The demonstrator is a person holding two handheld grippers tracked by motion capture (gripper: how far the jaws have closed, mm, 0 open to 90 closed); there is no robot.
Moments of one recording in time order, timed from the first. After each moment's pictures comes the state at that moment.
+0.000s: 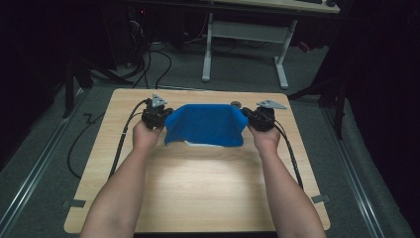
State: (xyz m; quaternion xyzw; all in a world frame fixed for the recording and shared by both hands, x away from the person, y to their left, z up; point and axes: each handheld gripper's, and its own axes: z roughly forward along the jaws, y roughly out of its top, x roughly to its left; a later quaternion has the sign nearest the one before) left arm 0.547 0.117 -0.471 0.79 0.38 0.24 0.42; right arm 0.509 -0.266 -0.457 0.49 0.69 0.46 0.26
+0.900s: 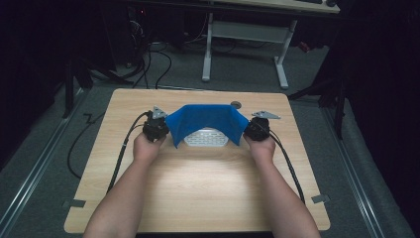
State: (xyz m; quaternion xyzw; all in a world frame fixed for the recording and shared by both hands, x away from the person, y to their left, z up) left arm 0.522 0.116 -0.498 0.80 0.39 0.20 0.41; right arm 0.501 -0.260 -0.496 0.51 0.70 0.44 0.23
